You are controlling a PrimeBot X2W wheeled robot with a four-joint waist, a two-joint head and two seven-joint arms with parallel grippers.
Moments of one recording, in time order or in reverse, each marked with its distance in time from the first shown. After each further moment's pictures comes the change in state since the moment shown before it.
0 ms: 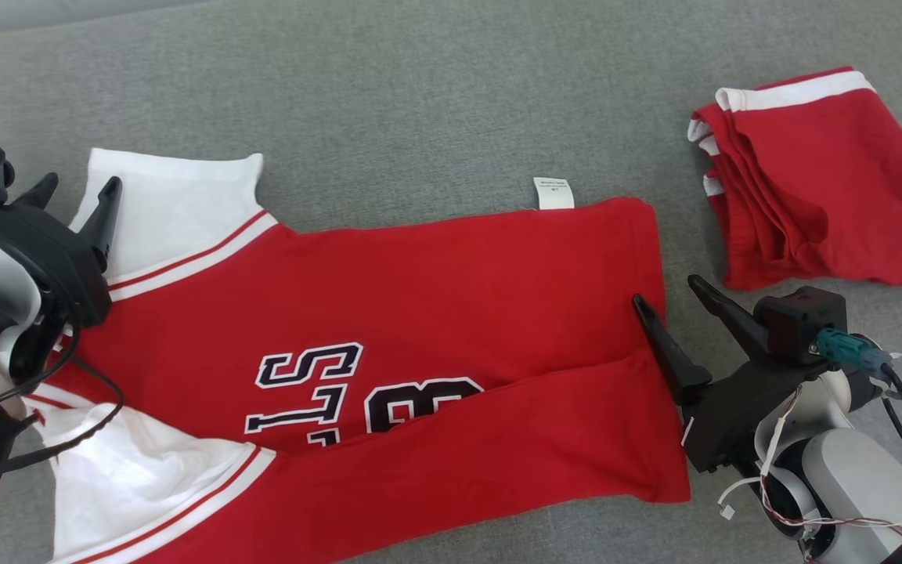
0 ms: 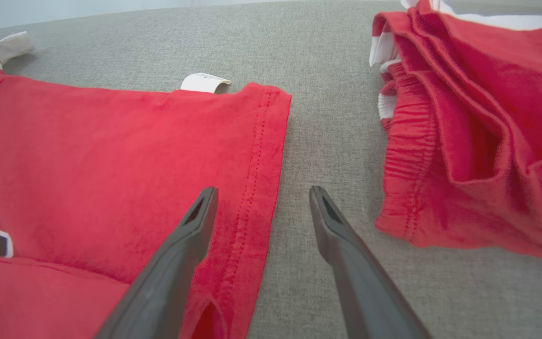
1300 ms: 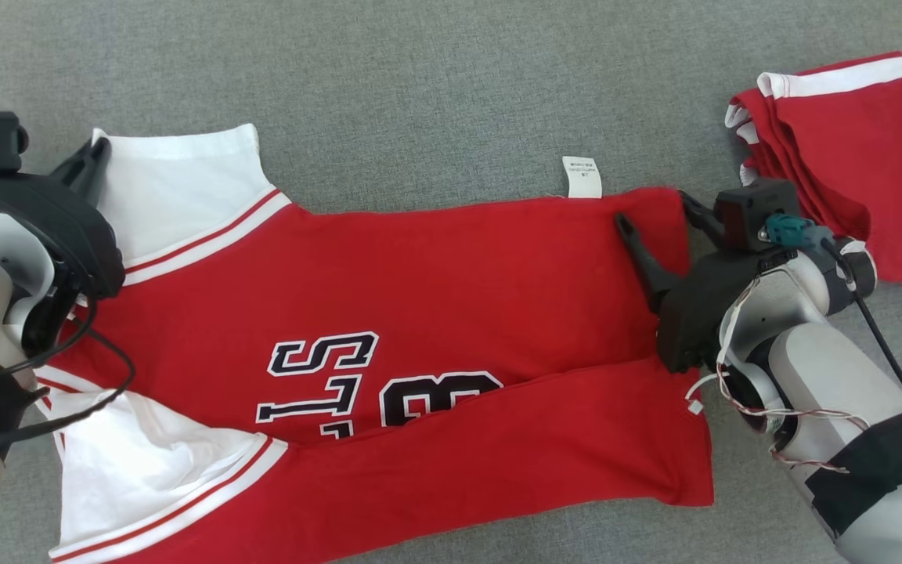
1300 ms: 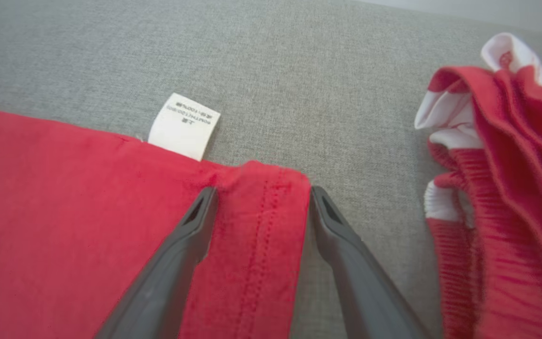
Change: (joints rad) left arm -0.097 -0.014 -0.151 0.051 -0.090 -0.007 -0.070; right arm -0.266 0.075 0.049 0.193 -0.077 -0.018 0.120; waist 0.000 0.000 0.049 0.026
